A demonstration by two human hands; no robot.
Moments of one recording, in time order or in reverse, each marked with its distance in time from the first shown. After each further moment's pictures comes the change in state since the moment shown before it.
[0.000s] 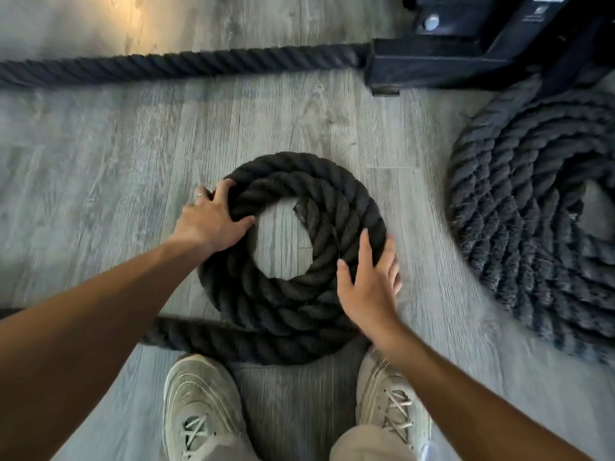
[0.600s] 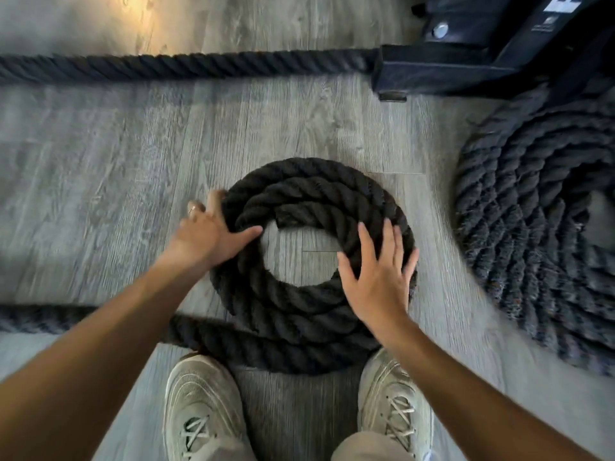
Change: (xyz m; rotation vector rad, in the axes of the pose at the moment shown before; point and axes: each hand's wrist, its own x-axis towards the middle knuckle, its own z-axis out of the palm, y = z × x) left_hand -0.034 -0.004 -0.011 -0.153 -0.045 -0.134; right_hand 0.016 0.009 -0.002 -0.209 0.179 -0.224
